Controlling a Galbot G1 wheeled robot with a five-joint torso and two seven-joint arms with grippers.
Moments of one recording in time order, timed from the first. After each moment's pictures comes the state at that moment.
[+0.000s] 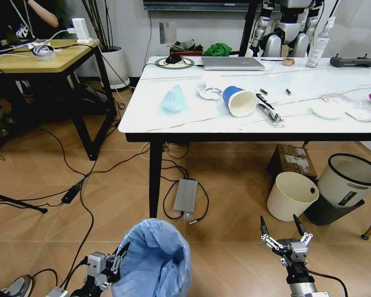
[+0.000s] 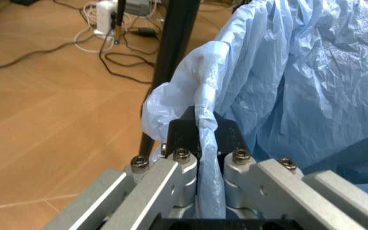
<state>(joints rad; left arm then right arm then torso) 1.97 -1.16 -0.68 -2.12 -0.51 0.01 0.26 -1.71 1.61 0.81 1.86 0.05 0.55 -0.29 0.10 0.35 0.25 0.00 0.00</state>
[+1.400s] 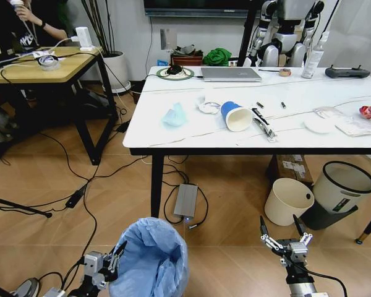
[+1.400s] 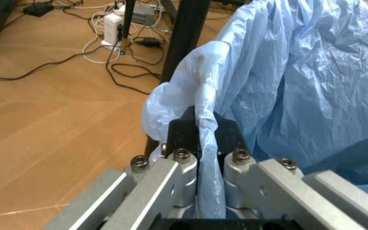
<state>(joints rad) 1.98 -1.19 -0.69 -2.13 -0.50 0.02 0.26 -1.71 1.61 0.80 1.85 0.05 0.55 -0.29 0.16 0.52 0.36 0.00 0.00</state>
